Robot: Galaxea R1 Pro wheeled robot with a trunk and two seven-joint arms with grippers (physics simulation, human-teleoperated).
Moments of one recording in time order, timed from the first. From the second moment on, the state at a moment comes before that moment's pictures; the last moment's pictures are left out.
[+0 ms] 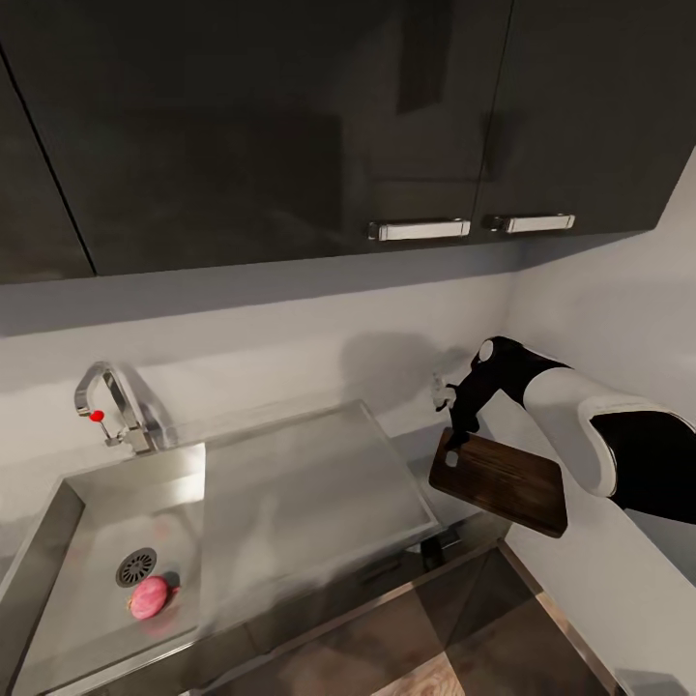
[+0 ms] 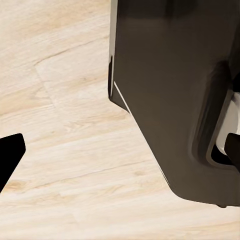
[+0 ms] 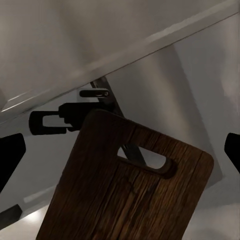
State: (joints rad) left arm 0.02 0.04 0.02 0.07 0.05 -0.20 -0.01; right arm -1.50 -0.06 0.14 -0.06 1.13 -0.08 1.22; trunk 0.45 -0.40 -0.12
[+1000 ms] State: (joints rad) left arm 0.02 0.05 0.02 0.07 0.05 -0.20 -0.01; right arm -1.50 -0.08 0.21 -0.08 1.13 -0.08 1.21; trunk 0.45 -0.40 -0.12
